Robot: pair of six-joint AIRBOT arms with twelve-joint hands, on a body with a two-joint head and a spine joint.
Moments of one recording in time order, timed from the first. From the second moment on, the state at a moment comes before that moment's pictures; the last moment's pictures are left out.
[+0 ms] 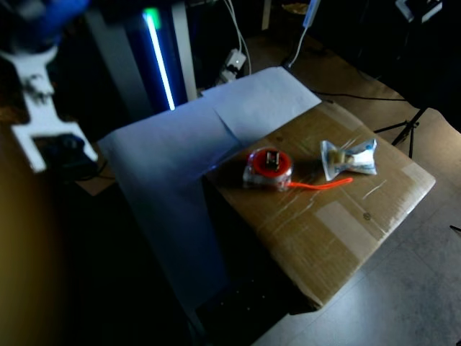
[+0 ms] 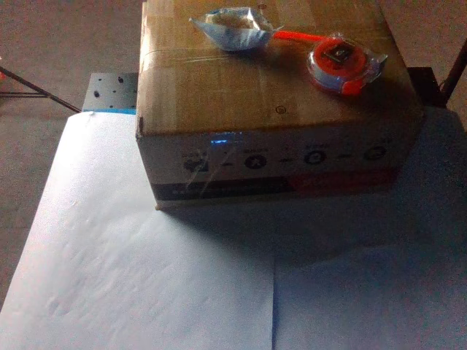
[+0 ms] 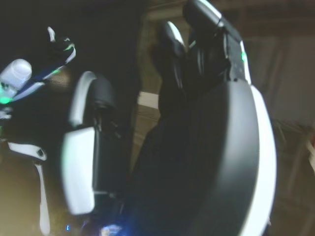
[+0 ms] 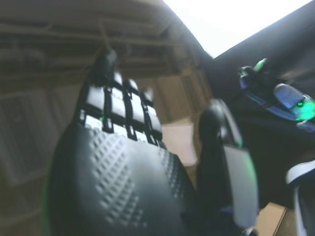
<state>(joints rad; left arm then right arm) 0.70 -0.72 0.90 2.99 1.53 -2.03 -0.64 -0.73 0.90 -2.97 -1.46 2.16</state>
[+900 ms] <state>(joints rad) 0.89 -0.72 0.78 2.95 1.66 -2.19 -0.91 -0.66 0.77 -2.92 -1.67 2.30</state>
